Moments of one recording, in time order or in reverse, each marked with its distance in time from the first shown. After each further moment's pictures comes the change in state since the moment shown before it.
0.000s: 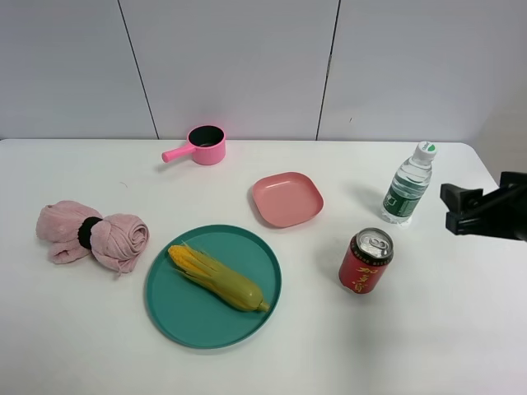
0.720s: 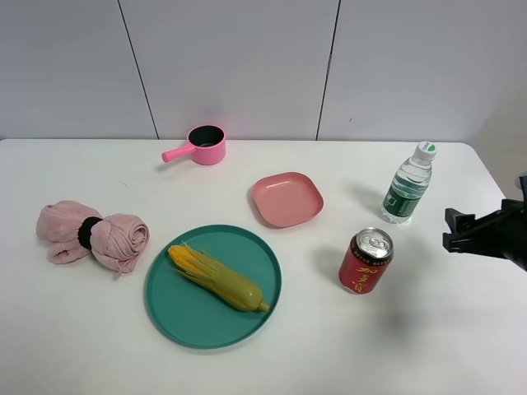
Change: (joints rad) left arm 0.000 0.000 0.000 0.000 0.000 0.000; right arm -0.186 0.405 0.104 -0.002 -0.501 -0.097
